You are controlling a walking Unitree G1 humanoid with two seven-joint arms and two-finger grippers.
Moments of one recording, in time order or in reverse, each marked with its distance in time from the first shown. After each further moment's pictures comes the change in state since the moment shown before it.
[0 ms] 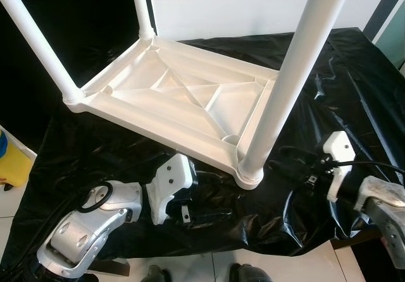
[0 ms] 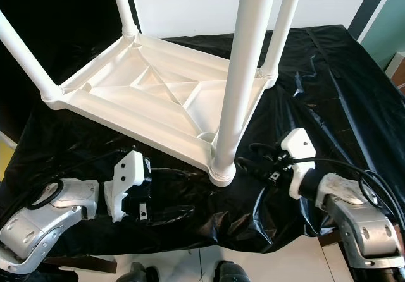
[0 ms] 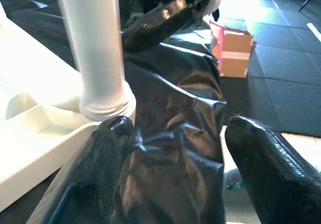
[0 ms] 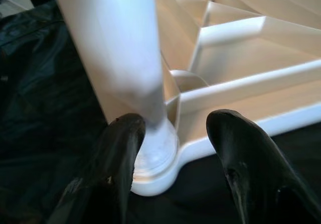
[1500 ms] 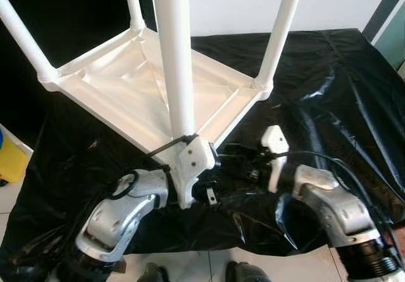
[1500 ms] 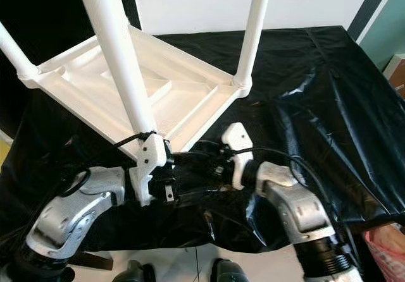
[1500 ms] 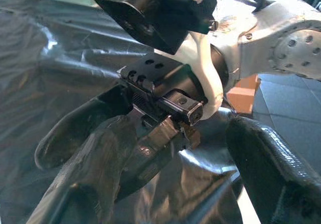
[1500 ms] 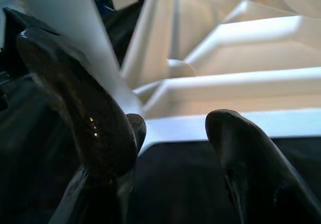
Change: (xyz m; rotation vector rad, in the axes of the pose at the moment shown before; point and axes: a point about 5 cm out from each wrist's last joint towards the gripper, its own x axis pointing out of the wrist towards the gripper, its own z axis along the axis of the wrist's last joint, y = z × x) left arm 0.044 0.021 0.014 -0.023 -0.100 0.088; right arm 0.061 0.020 0.004 0.051 -0.080 0.140
